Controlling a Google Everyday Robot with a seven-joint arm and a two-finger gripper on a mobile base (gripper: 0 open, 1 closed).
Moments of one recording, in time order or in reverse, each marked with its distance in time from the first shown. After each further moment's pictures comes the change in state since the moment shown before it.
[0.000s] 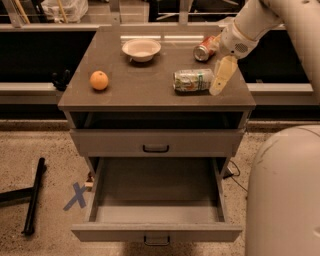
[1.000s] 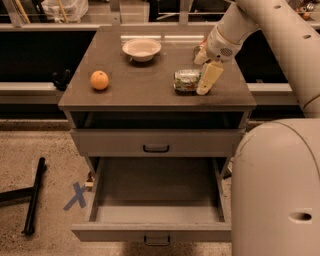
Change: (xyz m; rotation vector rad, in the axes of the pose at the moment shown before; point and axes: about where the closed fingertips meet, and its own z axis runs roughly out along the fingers) arm -0.012 -0.004 0.035 -0.046 0.046 -0.045
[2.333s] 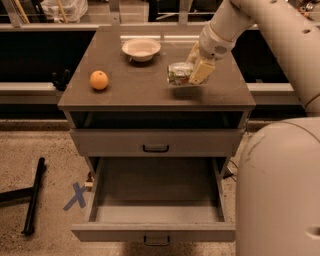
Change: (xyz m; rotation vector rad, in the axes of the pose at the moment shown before) arm -0.027 0.007 -0.002 0.006 -0.015 -0.099
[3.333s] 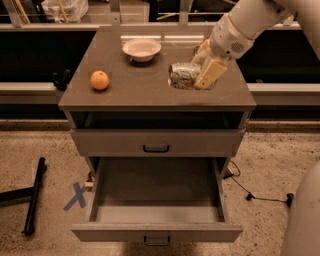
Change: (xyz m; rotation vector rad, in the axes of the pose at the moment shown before) arm -0.022 0.054 -0.053 -0.004 -0.130 0.013
